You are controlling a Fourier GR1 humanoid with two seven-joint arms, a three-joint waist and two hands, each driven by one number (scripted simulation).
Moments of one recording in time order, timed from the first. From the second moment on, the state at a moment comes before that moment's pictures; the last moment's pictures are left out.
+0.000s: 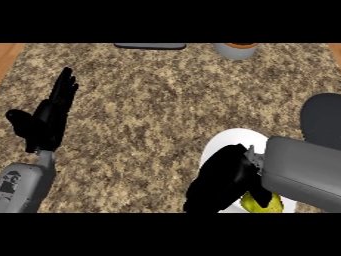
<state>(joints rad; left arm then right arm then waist) -0.27 0.33 -0.12 -1.43 0.18 0.23 0.04 -1.08 -0.69 1.36 -1.51 0.24 0.56 -0.72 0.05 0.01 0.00</state>
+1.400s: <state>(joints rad) -0.24 0.34 -0.04 -1.44 0.17 0.18 0.05 -1.05 -0.61 1.59 -1.33 0.67 0.29 -0.90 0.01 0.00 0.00</state>
